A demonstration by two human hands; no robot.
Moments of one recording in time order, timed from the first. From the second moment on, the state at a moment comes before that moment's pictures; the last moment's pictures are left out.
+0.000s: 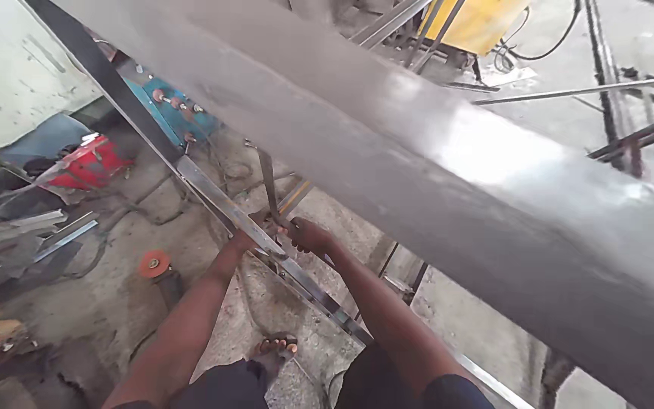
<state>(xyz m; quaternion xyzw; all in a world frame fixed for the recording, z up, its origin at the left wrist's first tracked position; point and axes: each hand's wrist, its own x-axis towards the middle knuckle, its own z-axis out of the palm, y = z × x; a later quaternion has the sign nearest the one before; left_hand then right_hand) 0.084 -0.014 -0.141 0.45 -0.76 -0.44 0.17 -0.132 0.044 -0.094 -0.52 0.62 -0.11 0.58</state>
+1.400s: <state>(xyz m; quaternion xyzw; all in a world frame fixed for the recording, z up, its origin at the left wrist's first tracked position) 0.071 -0.028 -0.089 0.48 -0.83 -0.30 0.06 -0.123 0.055 -0.096 -0.65 0.66 -0.05 0.38</state>
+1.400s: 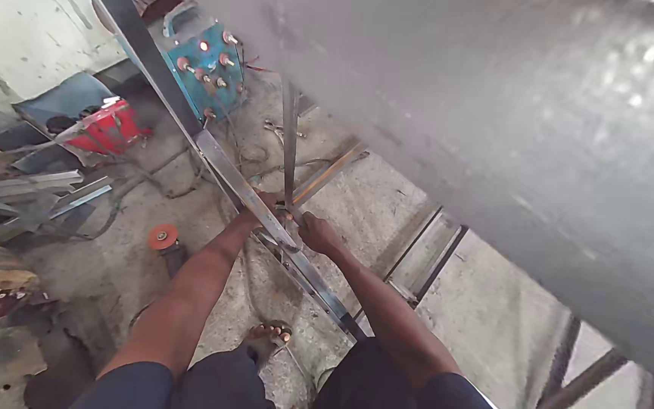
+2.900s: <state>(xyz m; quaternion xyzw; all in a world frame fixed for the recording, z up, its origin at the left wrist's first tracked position) 0.073 -0.035 -0.093 0.46 -0.80 -0.36 0.09 -0.122 0.053 -0.099 -0.64 0.67 -0.05 0.37</state>
